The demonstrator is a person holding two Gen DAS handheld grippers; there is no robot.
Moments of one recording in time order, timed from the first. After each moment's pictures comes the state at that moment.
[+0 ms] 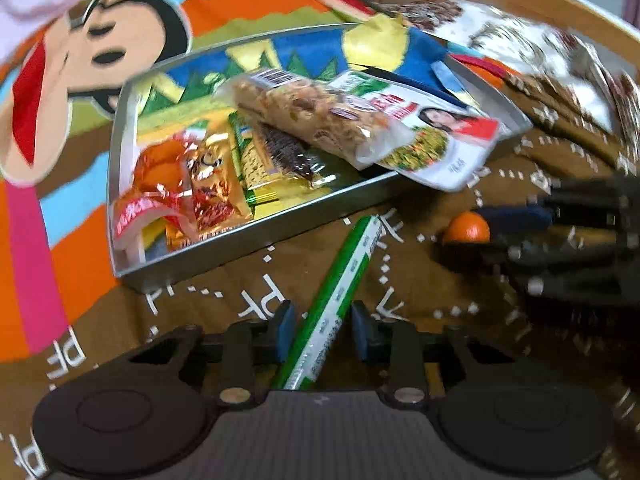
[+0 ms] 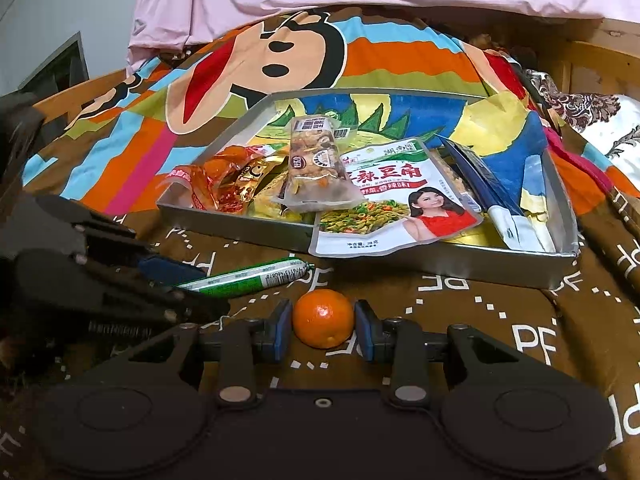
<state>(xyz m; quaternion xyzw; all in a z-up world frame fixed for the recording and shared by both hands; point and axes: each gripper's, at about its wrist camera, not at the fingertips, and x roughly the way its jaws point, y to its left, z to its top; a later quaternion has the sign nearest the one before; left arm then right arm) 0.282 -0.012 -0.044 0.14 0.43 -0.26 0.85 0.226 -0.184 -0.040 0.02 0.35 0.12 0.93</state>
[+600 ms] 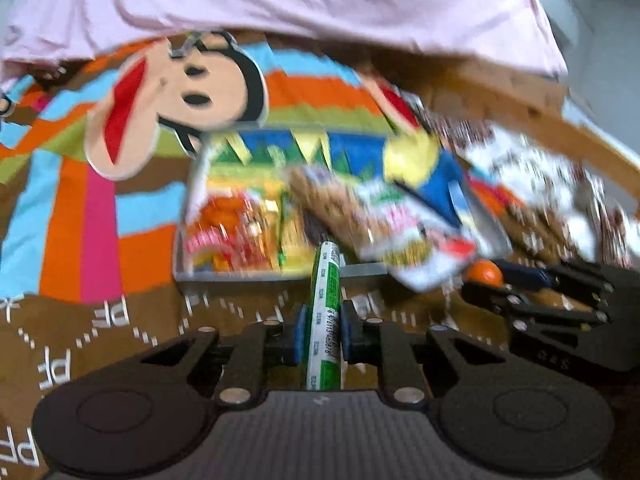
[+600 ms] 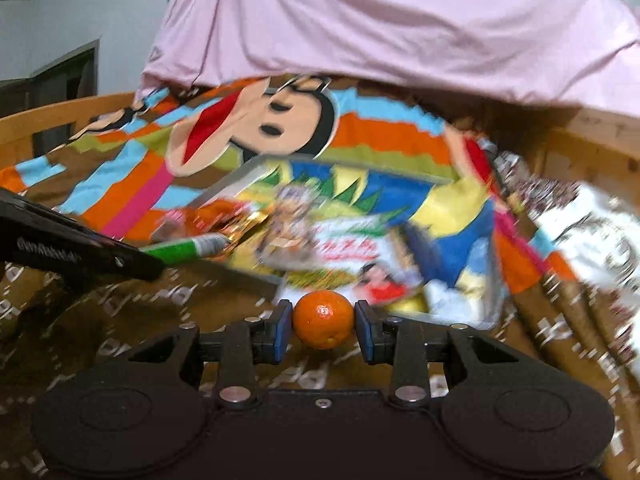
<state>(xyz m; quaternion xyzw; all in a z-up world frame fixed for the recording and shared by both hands) 0.233 0.013 0.007 0.00 0.33 -0.19 0.93 0.193 -0.203 -0.005 -0.05 0.25 0.09 0.96</state>
